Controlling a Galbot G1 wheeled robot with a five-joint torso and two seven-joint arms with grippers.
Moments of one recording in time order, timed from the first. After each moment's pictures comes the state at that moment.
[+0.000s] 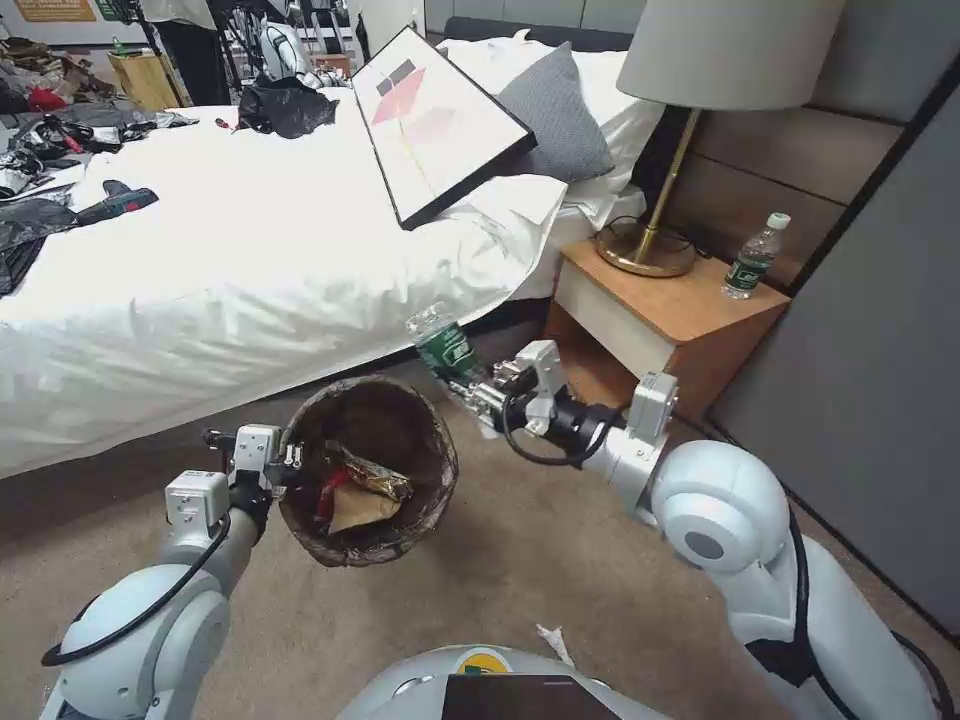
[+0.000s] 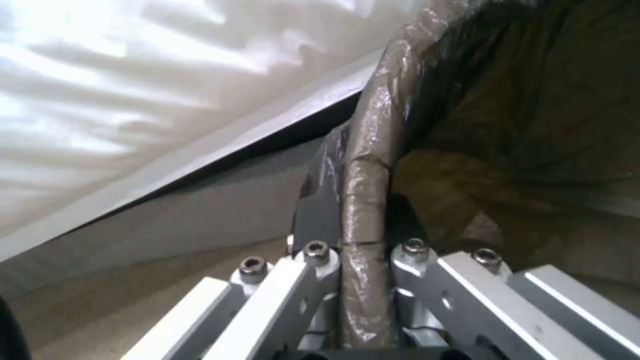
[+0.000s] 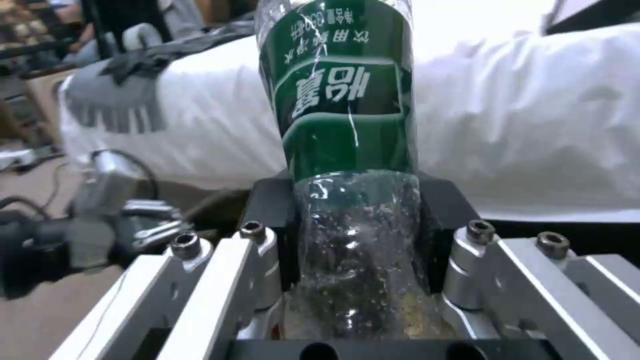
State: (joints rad) left arm 1.65 -1.26 -0.75 -2.50 -0.34 0.74 -0.08; right arm -1.00 1.00 0.19 2.42 0.86 -0.68 0.01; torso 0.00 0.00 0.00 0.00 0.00
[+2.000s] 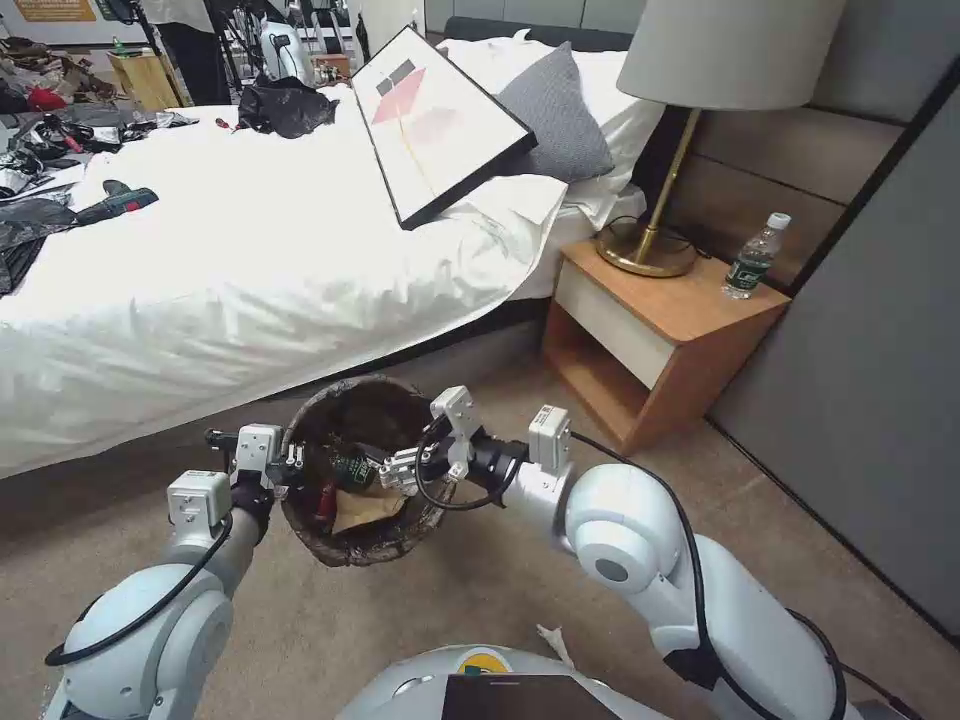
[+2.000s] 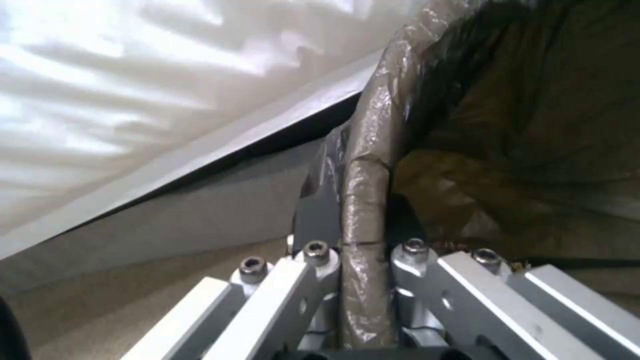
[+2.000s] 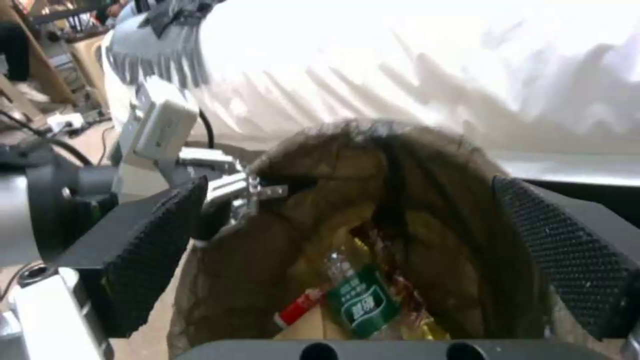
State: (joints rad) left arm 1.65 -1.27 -0.74 -2.50 -0.33 0.74 -0.08; right arm -0.92 1.09 -0.10 2.35 0.78 -0.69 0.07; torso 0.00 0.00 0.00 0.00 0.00
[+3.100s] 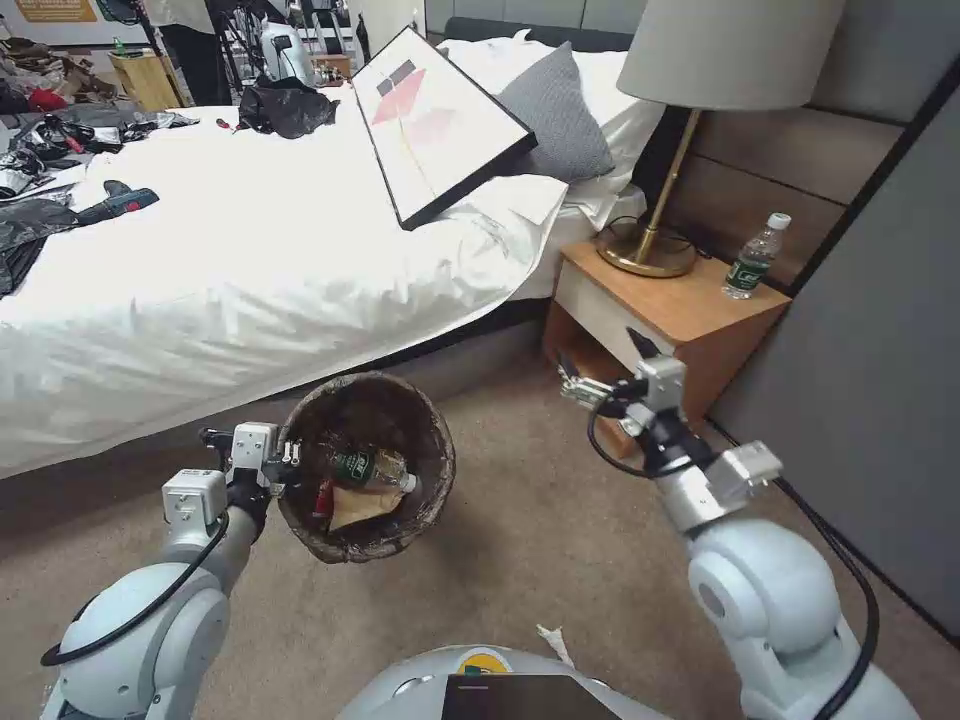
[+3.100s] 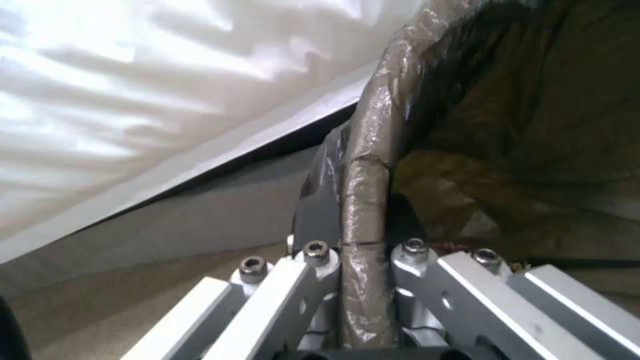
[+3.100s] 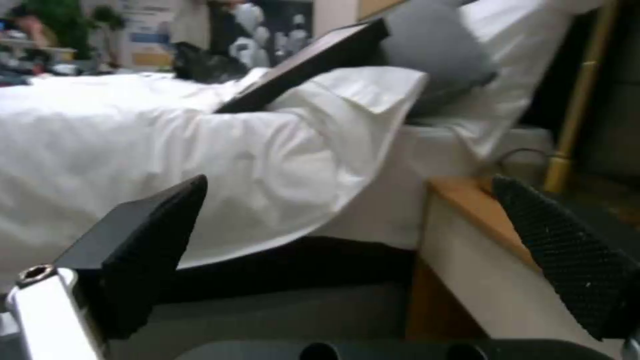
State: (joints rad) left arm 1.64 -1.27 -0.75 -2.50 -0.34 0.74 -0.08; right arm -1.50 1.26 0.52 2.46 0.25 -0.27 0.03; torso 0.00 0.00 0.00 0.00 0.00
